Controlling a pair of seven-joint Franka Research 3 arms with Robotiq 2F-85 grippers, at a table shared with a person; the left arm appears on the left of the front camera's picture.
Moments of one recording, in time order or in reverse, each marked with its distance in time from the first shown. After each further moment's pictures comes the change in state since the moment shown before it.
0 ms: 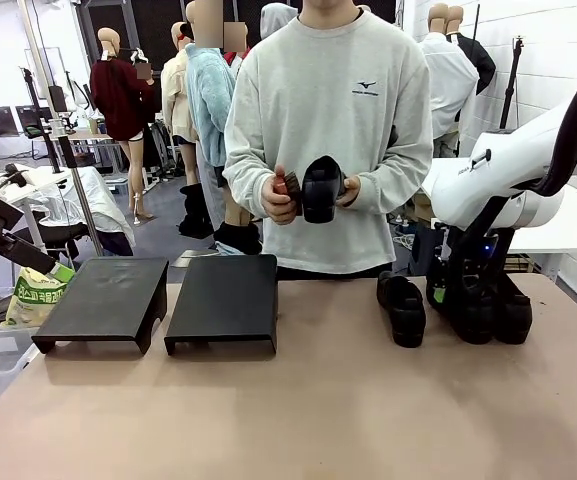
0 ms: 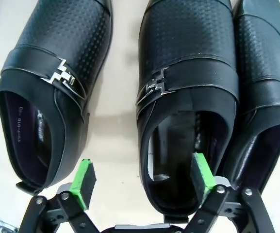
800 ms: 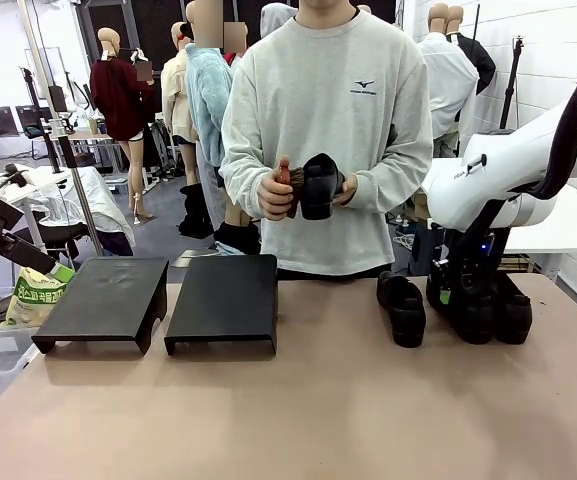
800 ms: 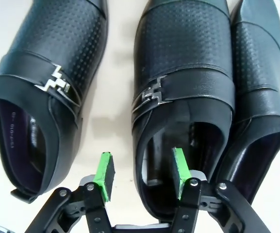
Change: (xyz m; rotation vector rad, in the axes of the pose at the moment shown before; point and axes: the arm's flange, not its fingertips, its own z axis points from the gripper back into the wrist) left arm 0.000 0.000 0.000 0.000 0.000 0.000; right arm 0.006 0.005 -0.003 -0.061 0.006 0.026
